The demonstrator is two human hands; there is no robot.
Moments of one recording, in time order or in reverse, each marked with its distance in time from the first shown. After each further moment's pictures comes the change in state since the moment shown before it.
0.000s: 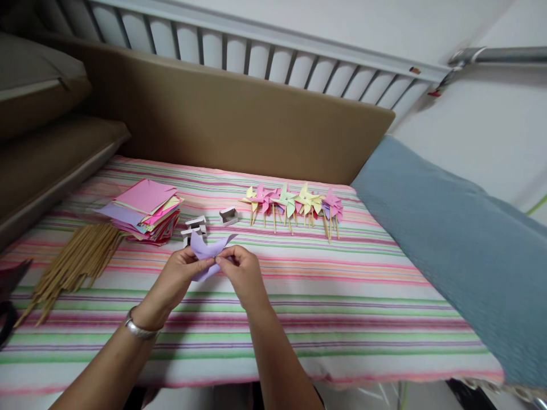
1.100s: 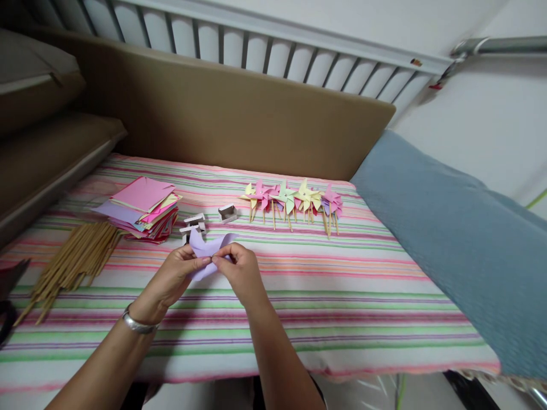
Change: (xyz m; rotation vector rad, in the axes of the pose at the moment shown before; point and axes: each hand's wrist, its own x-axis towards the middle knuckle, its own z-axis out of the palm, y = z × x) left_hand 0.000 0.000 -0.005 -0.133 -0.053 -0.072; right_hand -0.002 -0.003 -0.001 -0.067 -0.048 -0.001
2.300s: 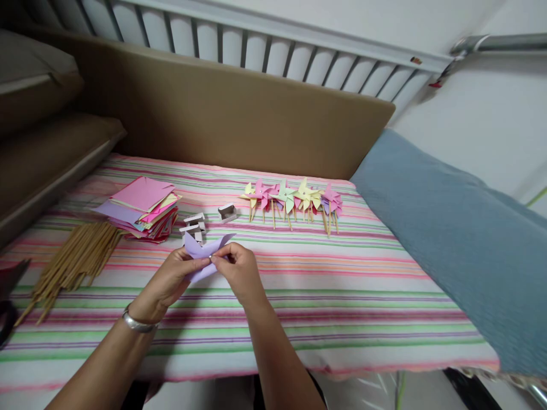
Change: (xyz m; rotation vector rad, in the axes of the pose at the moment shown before) left_hand -0.002 0.001 -0.001 -0.005 -0.024 -0.028; right_hand 0.000 0.000 0.005 0.075 0.020 0.030
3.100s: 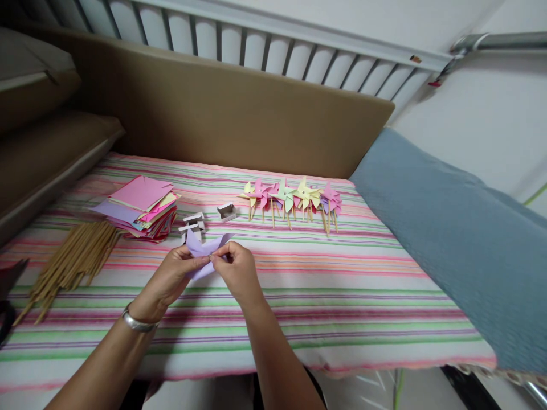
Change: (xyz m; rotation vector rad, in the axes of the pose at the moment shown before) left_hand 0.000 0.001 0.002 0.054 0.069 0.026; right_hand 0.002 0.006 0.001 -0.113 0.027 -0.050
